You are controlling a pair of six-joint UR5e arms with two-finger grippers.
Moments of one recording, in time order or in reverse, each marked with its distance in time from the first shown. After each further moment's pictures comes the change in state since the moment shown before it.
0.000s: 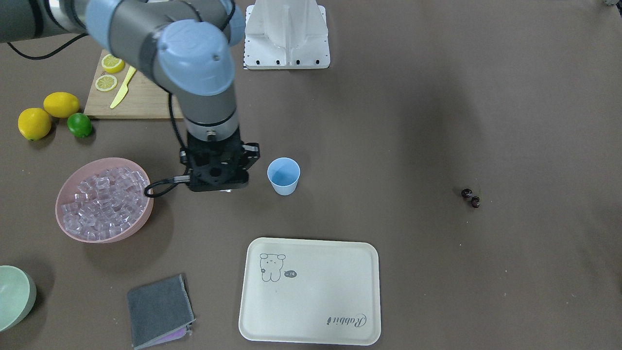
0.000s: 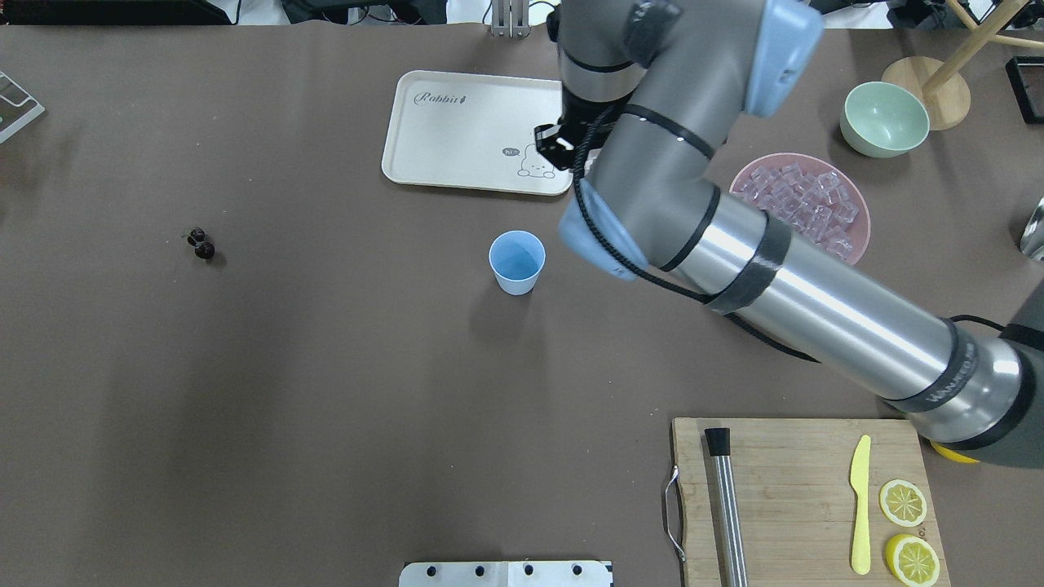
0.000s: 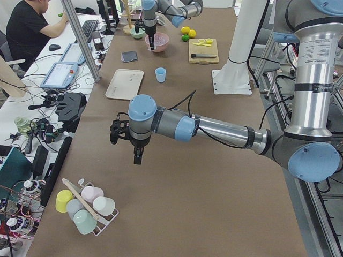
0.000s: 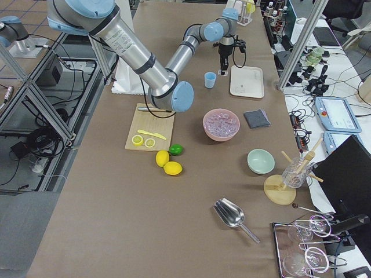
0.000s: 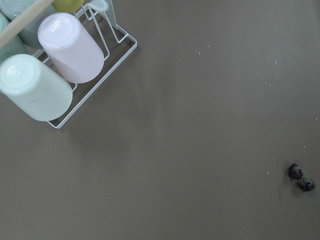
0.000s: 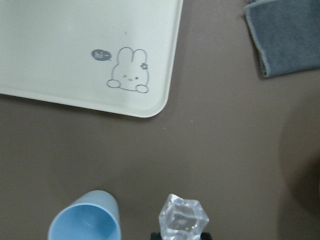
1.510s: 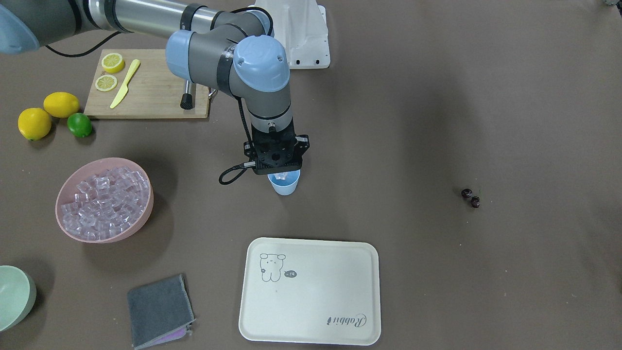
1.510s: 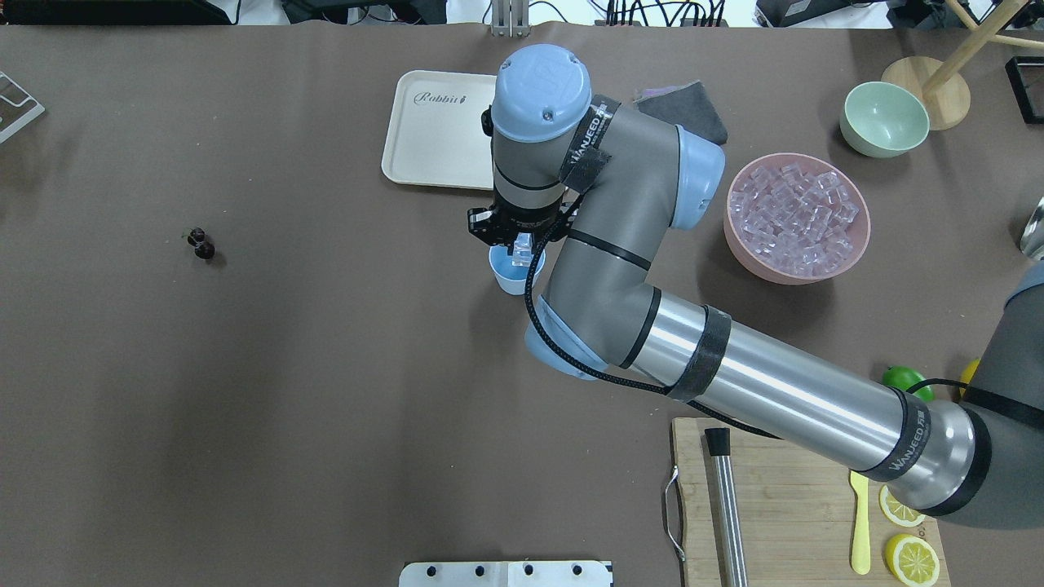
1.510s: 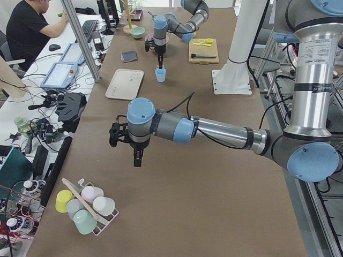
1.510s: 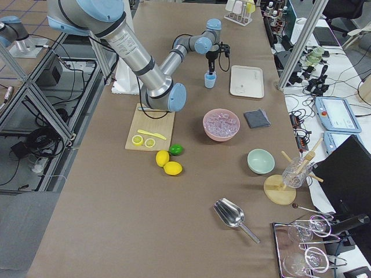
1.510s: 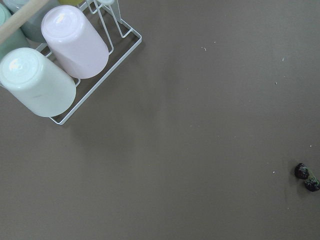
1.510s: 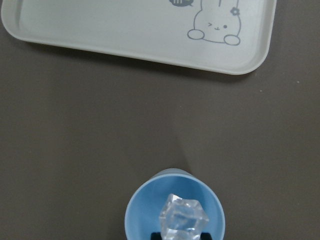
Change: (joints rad) left arm 0.001 -0.004 0.022 0.000 -0.001 0.001; right arm -0.142 -0.053 -0.051 0.286 -0.038 0.166
